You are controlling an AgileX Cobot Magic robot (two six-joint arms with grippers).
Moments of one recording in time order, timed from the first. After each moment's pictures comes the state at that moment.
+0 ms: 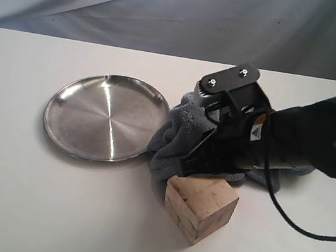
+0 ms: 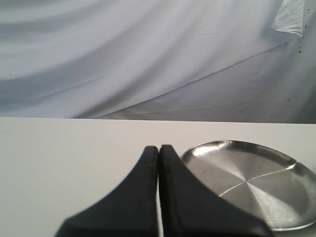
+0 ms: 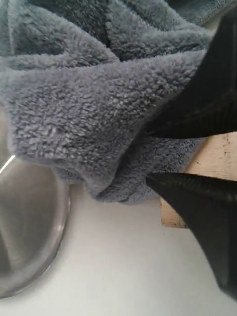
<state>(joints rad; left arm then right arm) -0.03 0.00 0.00 -0.04 0.13 0.01 0.63 1.56 -0.88 0.05 0.32 -0.05</state>
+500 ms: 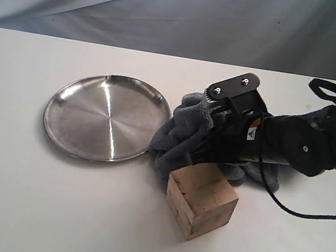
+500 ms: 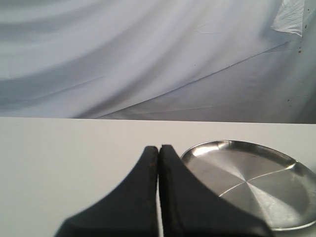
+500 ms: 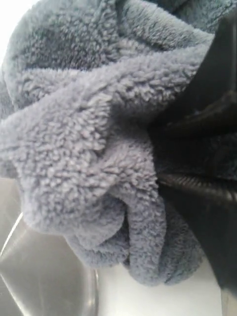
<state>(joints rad) -0.03 0.00 0.00 -0.04 0.13 0.01 0.51 1.75 -0.88 -0.03 0.06 -0.05</state>
